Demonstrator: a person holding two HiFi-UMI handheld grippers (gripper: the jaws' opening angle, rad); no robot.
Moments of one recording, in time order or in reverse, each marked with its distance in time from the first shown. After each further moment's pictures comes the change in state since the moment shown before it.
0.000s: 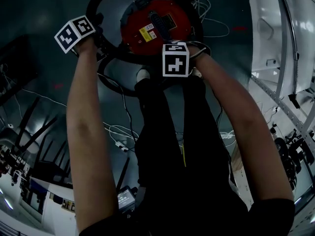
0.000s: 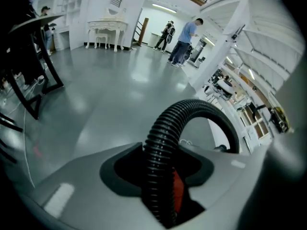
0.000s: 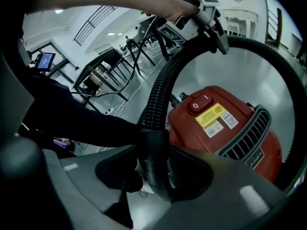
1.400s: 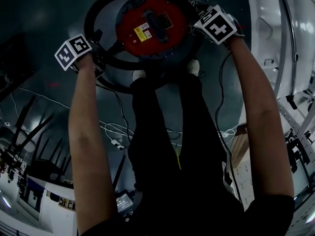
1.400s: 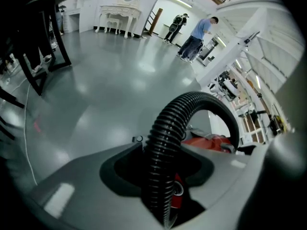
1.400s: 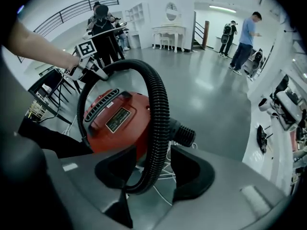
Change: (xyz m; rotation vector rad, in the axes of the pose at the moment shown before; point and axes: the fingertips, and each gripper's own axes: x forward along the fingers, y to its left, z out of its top) left arm 0.001 0.029 -0.078 -0.135 0.098 -0.021; right arm -0.109 -0.164 -0.126 0.472 -0.142 -0.540
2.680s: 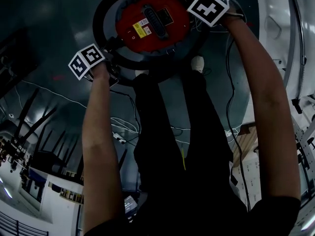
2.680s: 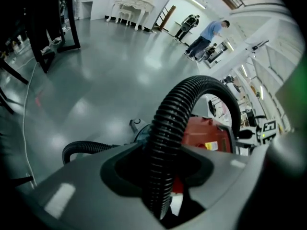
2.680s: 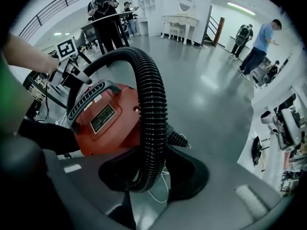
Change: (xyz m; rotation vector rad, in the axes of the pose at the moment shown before) left arm 0.009 -0.016 -0.079 -0.128 0.034 -0.029; right arm 0.021 -0.028 0.014 -0.131 0.127 -0.020
